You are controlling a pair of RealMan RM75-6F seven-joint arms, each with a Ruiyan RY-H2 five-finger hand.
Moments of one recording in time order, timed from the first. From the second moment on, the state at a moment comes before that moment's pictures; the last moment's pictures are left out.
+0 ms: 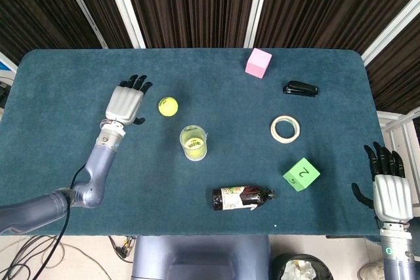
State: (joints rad) left arm -0.93 -1.56 -0.28 -1.21 0.88 0.91 0.56; right arm 0.08 -1.26 0.15 -1.55 -1.41 1.53 -0.14
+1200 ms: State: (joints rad) left arm -1.11 -1.98 -0.23 -0.47 1.07 0.61 0.26; right arm 0.09 -1.31 0.16 -1.50 -1.35 1.52 -0.22
